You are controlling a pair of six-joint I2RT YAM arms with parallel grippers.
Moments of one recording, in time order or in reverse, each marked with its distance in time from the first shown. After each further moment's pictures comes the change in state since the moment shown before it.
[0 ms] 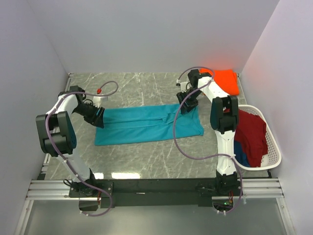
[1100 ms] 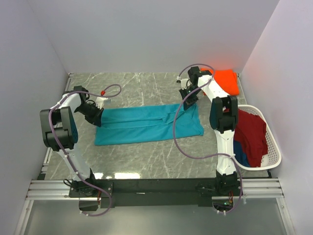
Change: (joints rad) left arm -0.026 0.099 0.029 0.042 -0.098 0.096; right arm 0.005 0.022 0.074 -0.003 0.039 0.025
